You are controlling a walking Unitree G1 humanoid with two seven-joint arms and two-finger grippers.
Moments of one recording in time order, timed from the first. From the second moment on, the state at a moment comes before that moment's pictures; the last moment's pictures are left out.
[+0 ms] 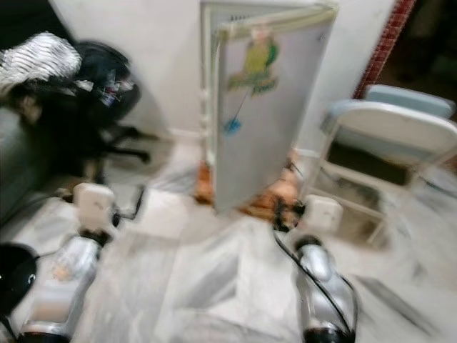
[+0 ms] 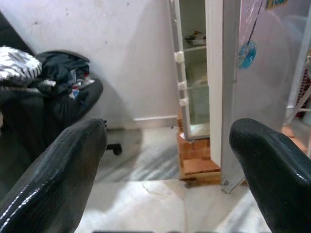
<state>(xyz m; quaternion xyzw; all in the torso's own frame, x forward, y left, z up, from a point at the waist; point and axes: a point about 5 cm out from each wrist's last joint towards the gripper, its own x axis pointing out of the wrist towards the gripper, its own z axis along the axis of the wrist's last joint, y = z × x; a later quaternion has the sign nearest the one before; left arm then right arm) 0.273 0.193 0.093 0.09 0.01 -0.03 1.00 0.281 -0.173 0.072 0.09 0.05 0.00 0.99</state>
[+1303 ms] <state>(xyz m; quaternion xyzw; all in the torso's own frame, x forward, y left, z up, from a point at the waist) 0.260 0.175 0.083 0.06 0.02 -0.04 1.00 0.278 -0.193 0.072 0.06 0.04 -0.02 1.00</state>
